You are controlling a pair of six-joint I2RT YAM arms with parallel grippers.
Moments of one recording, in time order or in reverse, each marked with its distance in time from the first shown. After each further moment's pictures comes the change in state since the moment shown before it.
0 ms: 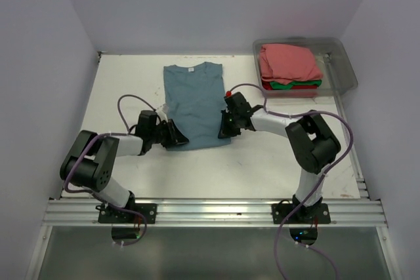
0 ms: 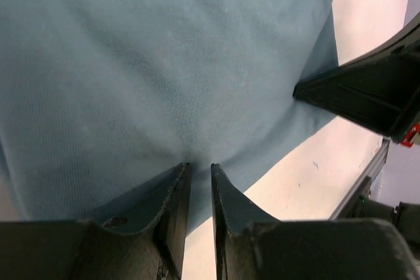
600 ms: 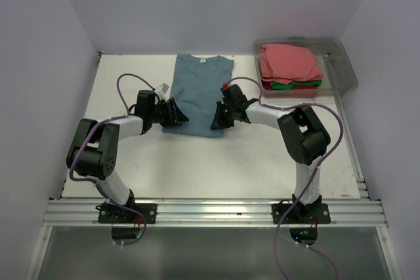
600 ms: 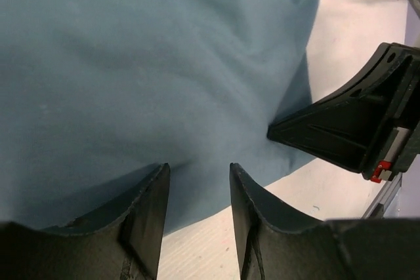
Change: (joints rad) left arm 0.044 0.072 0.256 -0.139 0.006 0.091; right arm -0.021 0.090 0.116 0.042 -0.082 0.050
